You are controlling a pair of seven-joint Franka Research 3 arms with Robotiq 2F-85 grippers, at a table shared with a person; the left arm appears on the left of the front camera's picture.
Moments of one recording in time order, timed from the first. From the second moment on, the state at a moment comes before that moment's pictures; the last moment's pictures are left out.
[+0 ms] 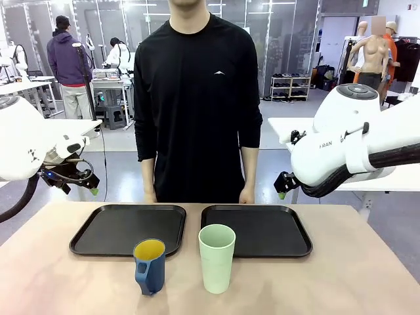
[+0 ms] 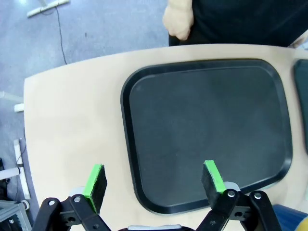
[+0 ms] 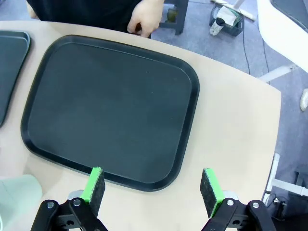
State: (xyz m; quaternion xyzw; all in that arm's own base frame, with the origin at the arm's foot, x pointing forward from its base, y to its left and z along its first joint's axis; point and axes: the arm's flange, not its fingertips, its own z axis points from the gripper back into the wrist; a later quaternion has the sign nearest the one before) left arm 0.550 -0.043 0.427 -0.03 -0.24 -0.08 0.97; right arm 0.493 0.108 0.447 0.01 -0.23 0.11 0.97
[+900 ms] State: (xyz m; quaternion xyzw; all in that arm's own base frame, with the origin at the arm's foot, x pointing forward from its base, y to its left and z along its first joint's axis) left arm 0.551 -0.044 0.425 -0.02 -0.25 -0.08 0.97; right arm 0.494 0.108 0.447 0.01 -0.23 0.11 0.97
